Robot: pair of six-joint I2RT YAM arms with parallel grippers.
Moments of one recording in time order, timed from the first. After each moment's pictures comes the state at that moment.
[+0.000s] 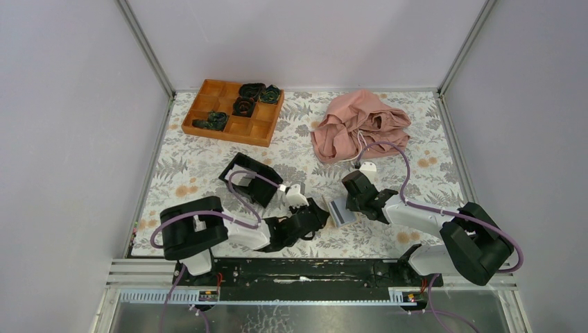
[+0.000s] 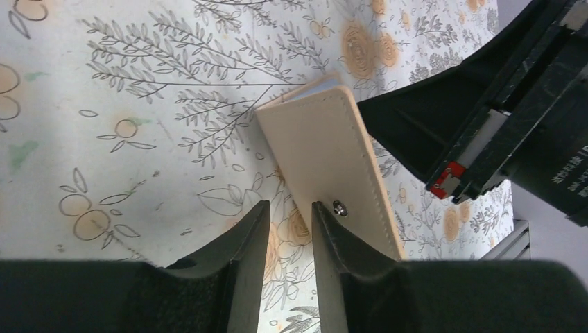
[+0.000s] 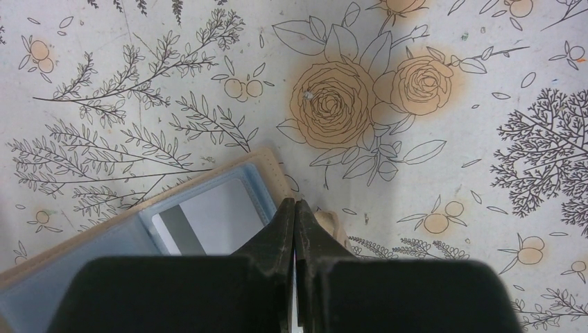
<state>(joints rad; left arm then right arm) -1.24 1.68 0.56 0.52 -0.56 -1.18 0.70 1.33 0.53 -0.18 0.35 0.69</state>
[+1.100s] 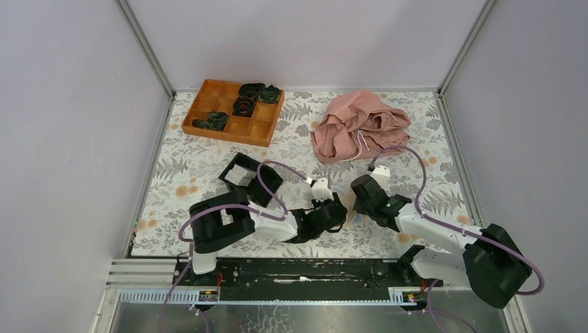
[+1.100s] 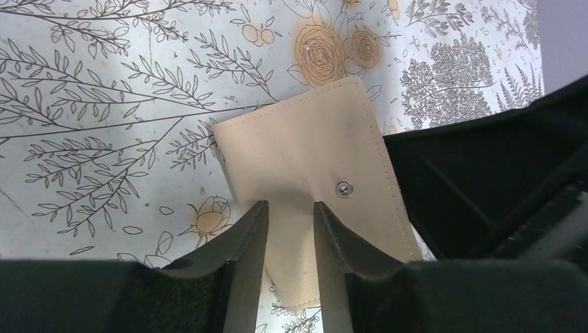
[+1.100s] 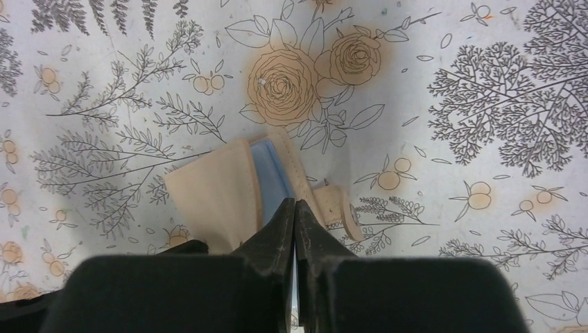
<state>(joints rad) -1.24 1.89 0.89 0.34 -0.54 -1.10 0.69 1.15 0.48 -0.30 0.41 0.80</state>
